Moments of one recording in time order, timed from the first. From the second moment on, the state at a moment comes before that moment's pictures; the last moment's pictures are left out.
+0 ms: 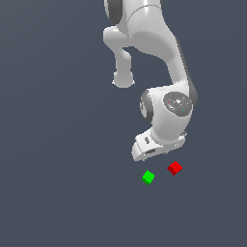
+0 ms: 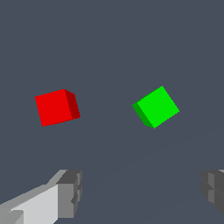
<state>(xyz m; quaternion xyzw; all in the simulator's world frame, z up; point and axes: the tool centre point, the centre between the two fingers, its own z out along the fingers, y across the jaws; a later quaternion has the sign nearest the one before) 0.081 0.131 0.118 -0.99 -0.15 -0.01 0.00</state>
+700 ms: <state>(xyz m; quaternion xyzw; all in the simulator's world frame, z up) 0.101 0.222 0.077 -0.97 -0.26 0.00 0.00</state>
